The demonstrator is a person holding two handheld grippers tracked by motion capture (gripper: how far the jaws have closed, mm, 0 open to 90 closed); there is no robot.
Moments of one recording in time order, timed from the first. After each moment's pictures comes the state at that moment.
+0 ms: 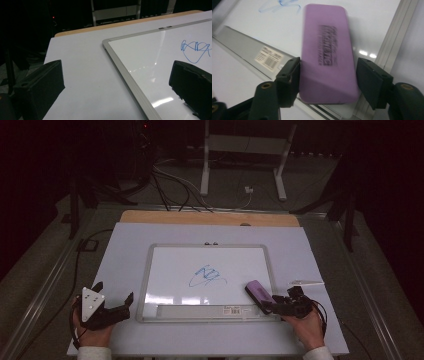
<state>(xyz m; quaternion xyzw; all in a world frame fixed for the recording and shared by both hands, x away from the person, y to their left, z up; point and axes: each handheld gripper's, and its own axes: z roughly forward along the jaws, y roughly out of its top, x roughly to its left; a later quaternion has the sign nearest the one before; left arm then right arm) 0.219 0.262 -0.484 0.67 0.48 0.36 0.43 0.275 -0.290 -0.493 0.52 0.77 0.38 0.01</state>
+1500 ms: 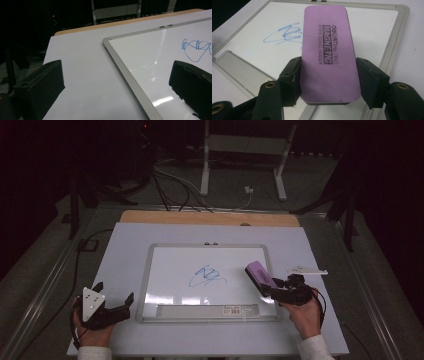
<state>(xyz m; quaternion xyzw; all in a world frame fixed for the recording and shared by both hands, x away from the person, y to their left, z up) 0.220 0.261 -0.486 0.67 0.48 0.36 0.43 0.291 -0.276 -0.454 0.50 0.75 0.42 0.09</state>
